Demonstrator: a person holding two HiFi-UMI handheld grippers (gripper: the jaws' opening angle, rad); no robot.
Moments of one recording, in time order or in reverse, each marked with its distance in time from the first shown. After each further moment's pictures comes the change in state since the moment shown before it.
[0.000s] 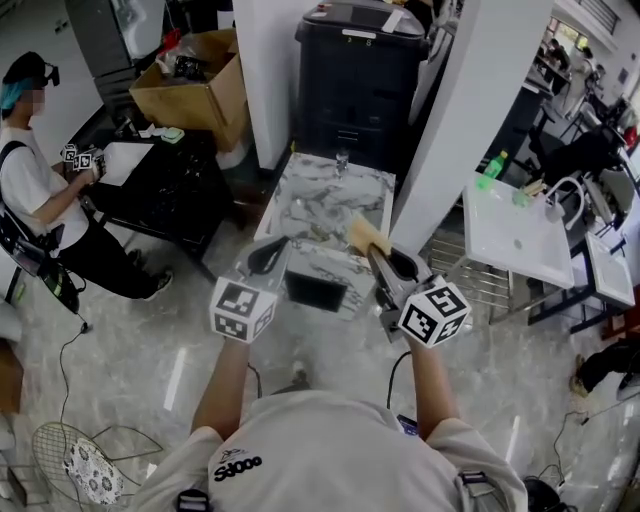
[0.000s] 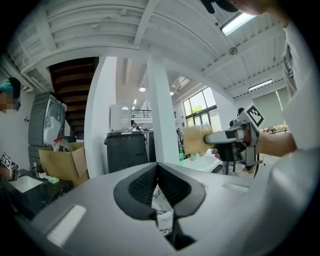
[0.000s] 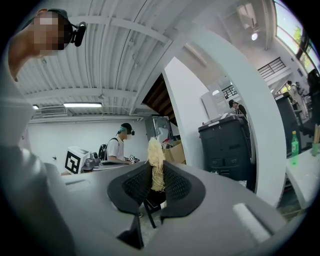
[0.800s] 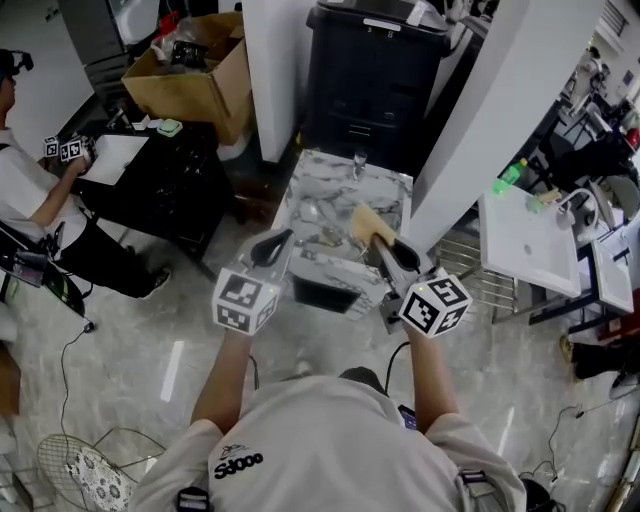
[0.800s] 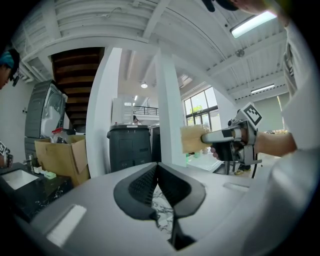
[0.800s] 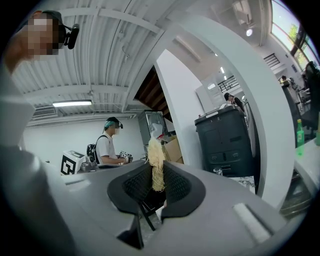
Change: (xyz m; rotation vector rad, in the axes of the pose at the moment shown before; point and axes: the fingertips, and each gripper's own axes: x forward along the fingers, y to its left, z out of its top) left arm 0.046 0.097 -0.035 -0.043 0.026 -0.029; right arm 0.111 -0.032 -0.015 0.062 0.035 -0.059
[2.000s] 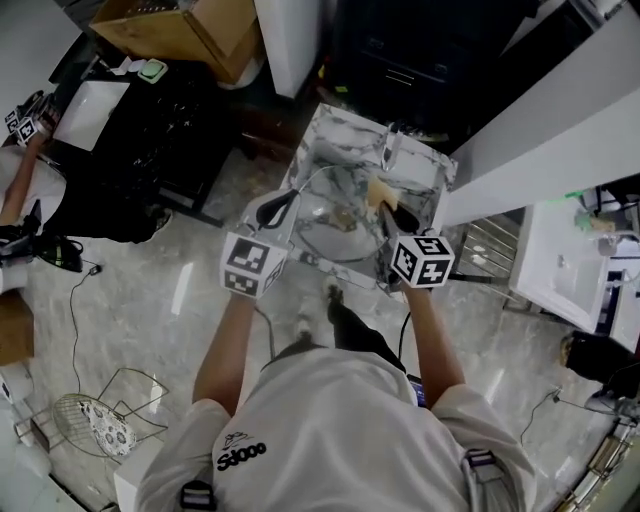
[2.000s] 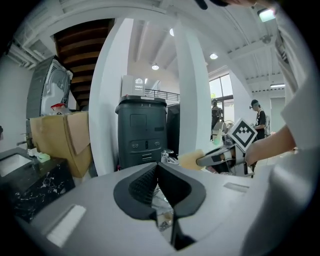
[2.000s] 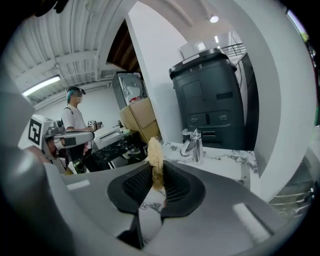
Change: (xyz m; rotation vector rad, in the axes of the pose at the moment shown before) left arm 0.183 0.122 -0.106 -0.083 0.194 0.096; right arm 0.190 -0.230 -0.146 0.071 0.402 -0.144
